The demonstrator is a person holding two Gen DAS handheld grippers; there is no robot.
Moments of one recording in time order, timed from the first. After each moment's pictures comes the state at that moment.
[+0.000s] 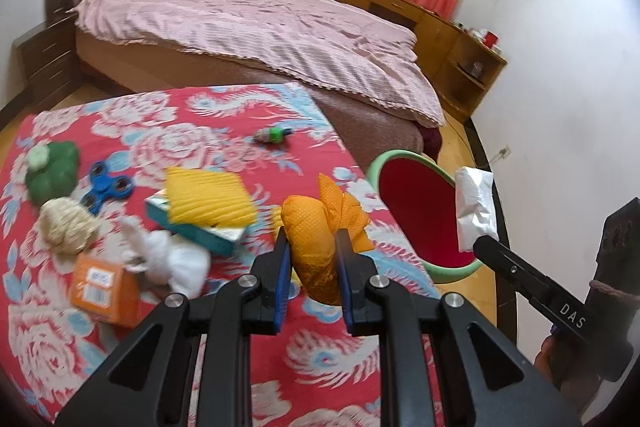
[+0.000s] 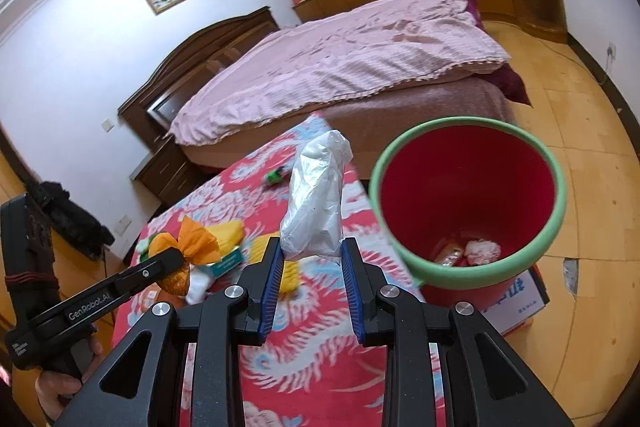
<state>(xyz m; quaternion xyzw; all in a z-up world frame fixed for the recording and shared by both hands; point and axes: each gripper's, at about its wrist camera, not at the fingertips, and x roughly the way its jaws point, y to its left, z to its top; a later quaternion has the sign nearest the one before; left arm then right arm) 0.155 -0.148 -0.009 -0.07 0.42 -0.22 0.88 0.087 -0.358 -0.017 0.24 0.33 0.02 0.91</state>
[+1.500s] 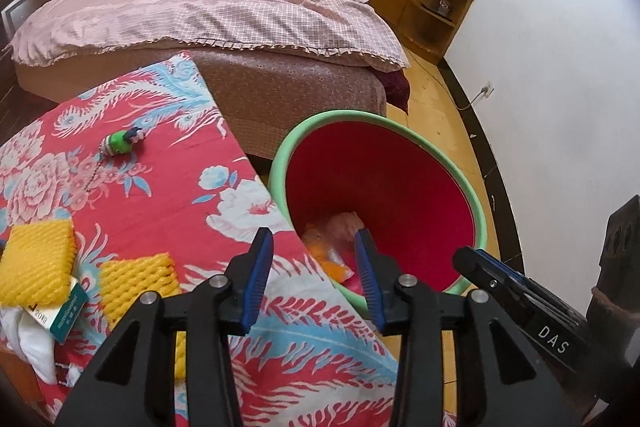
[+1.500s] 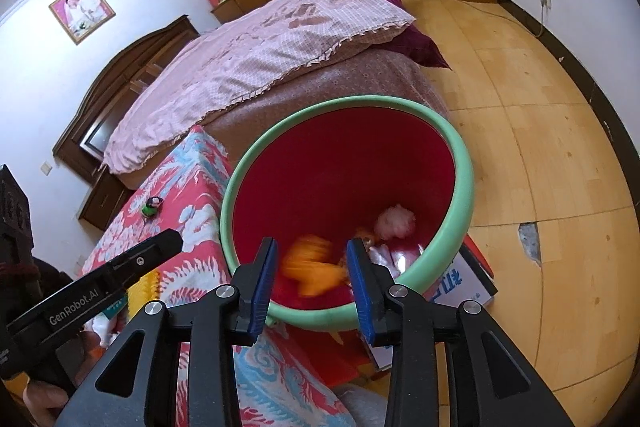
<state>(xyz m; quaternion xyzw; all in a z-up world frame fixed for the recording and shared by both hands) 0.201 -0.295 -0.054 0.01 0.46 -0.28 0.84 0.106 -0.461 -0.076 0.28 0.36 -0.09 0.88</state>
